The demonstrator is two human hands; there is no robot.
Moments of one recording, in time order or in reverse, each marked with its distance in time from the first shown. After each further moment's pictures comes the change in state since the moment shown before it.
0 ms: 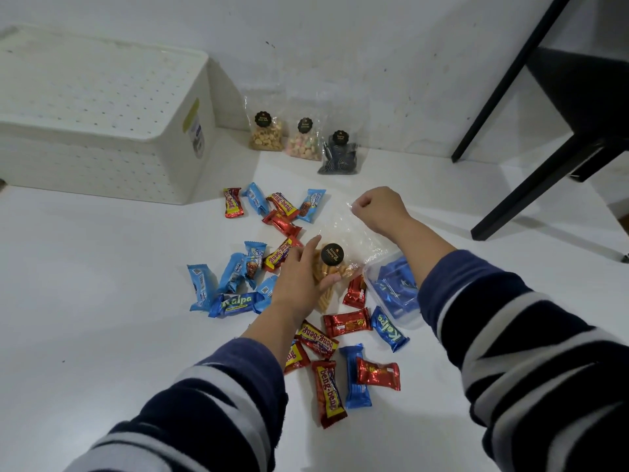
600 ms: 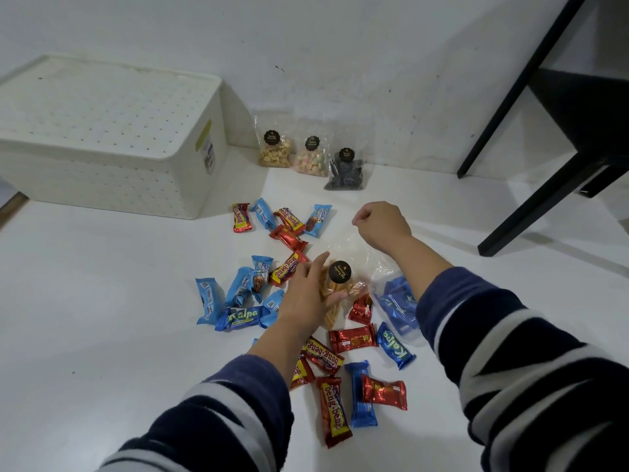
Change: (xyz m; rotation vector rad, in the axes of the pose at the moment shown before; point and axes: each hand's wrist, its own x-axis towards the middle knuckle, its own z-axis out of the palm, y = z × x) left_hand -0.003 0.002 0.001 -0.004 -0.031 -0.008; right_hand -0.003 -0.009 0.002 -0.022 0.012 0.014
